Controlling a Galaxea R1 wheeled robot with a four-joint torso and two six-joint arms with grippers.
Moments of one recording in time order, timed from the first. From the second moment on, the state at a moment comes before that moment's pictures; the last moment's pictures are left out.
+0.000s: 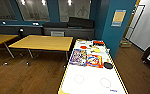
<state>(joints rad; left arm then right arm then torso) 1.25 2.40 -1.75 0.77 0.19 -0.99 -1.65 2.31 -1.77 -0.04 0.46 0.14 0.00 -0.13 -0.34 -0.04</state>
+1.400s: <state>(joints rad) 1.38 2.68 -2.27 -0.37 0.15 0.26 -1.62 2.41 -1.90 -0.05 0.36 0.14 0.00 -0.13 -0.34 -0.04</state>
